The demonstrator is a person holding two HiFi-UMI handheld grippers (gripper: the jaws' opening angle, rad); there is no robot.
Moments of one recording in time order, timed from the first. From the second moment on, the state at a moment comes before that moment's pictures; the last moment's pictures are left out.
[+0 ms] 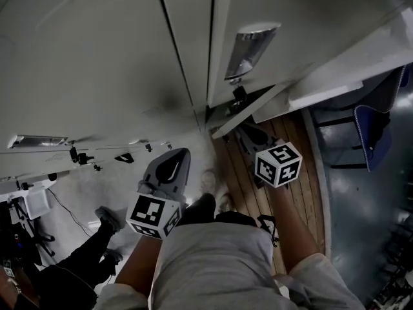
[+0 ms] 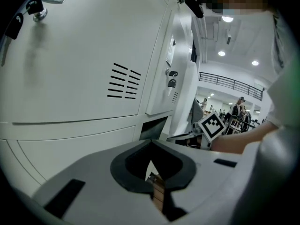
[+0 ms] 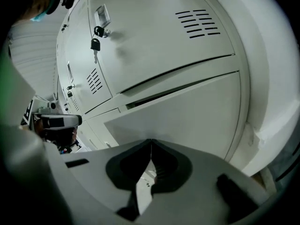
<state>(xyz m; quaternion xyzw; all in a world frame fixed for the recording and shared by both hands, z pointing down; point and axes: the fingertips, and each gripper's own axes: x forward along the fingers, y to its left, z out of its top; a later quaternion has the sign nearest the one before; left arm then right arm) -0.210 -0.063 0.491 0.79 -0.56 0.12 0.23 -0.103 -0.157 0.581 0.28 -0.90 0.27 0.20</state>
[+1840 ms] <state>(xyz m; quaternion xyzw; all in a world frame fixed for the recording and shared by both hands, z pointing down) -0.230 -0.079 0.496 0.78 -0.57 0.12 0.24 -0.143 -0.199 0.581 0.27 -0.91 0.24 0.21</state>
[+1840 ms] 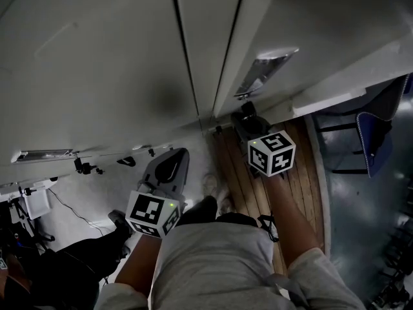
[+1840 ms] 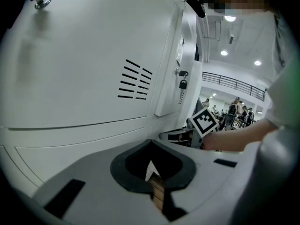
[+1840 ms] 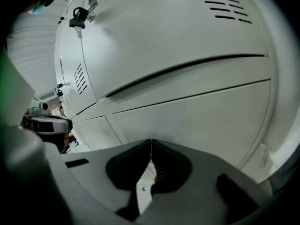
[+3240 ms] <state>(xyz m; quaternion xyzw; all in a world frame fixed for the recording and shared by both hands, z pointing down) -0.057 0.004 0.455 0.85 -0.48 0.14 0.19 0.009 -0.013 0.480 0.28 -0.92 0.22 0.15</state>
